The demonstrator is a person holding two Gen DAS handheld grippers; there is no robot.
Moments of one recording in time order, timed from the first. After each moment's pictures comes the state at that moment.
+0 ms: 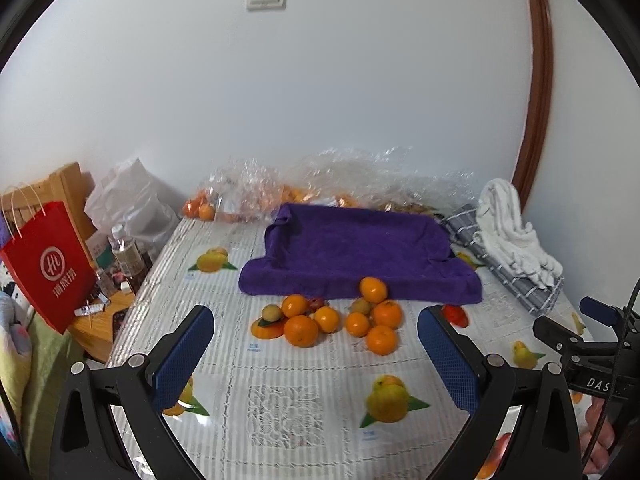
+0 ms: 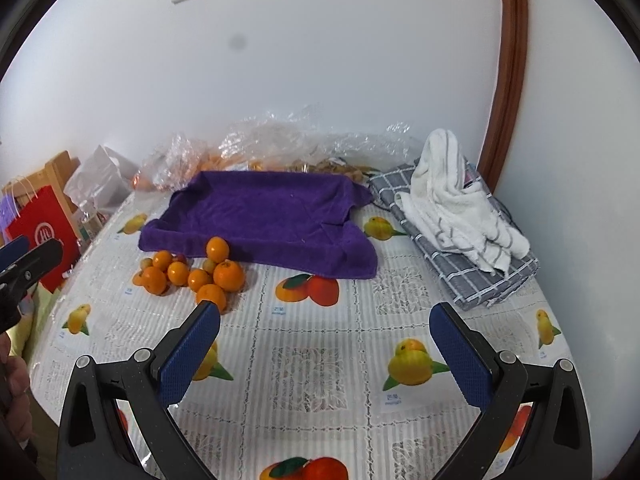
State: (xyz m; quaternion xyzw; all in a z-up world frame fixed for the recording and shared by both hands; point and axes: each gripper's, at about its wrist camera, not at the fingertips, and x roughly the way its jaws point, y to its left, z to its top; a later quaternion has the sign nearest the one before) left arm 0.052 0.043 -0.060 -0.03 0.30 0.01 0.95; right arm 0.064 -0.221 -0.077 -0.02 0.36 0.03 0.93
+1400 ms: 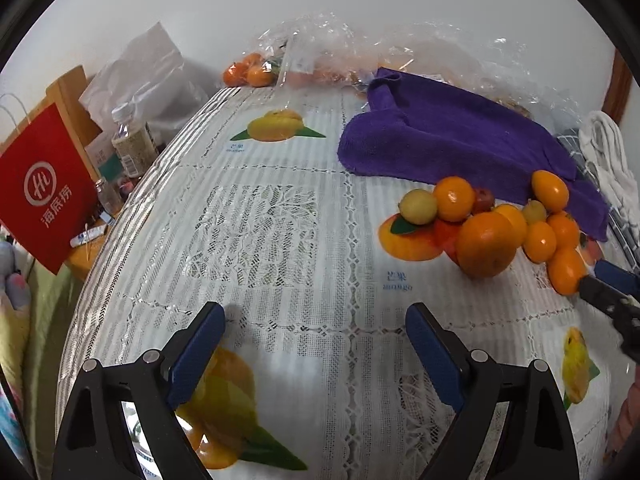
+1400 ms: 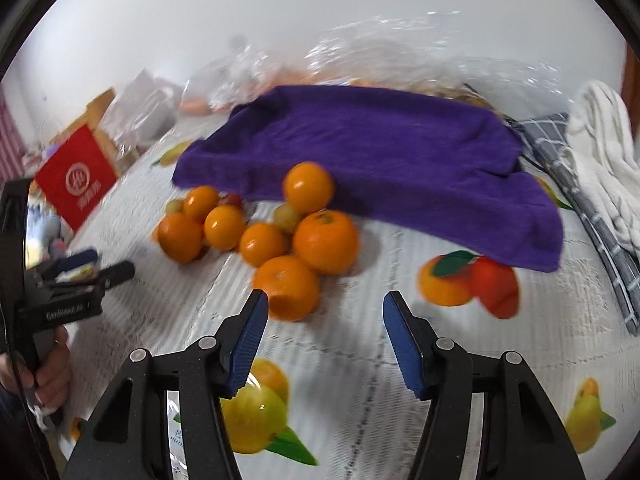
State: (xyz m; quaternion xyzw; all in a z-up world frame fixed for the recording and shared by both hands) left arm 0.132 0.134 -0.204 -0.04 0.44 0.06 0.90; right arm 0.157 -0.121 -0.195 -0.05 0.43 0.17 0.89
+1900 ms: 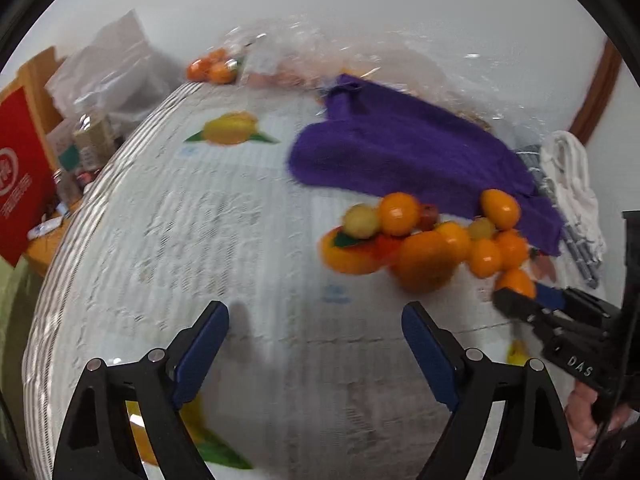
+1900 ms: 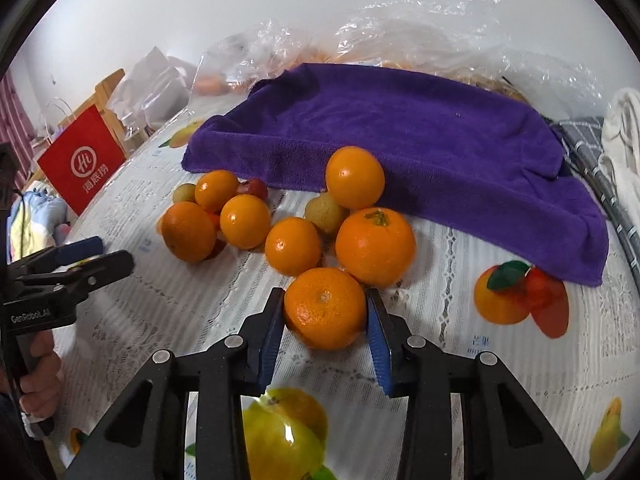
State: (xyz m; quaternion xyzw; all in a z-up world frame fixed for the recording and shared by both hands) left arm 0.138 0.126 -0.192 -0.09 0.43 -0.02 0.90; right arm 0.173 -0.103 -0.204 -0.03 0.45 0.20 0.87
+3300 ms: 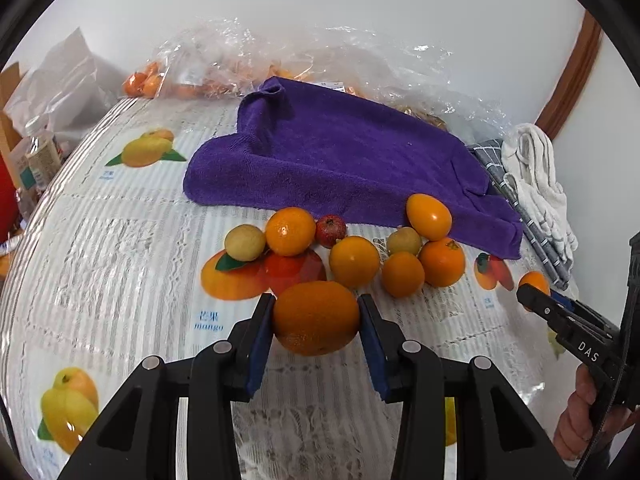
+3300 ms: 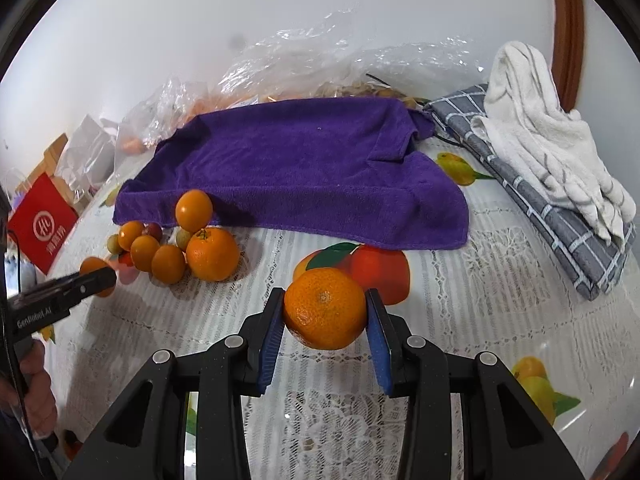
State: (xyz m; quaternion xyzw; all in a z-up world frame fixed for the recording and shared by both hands) left arm 0.151 0.077 -0.180 -0.11 0.44 -0.07 0.89; right arm 0.160 -0.206 -0.178 0.03 0.42 0.09 0.90
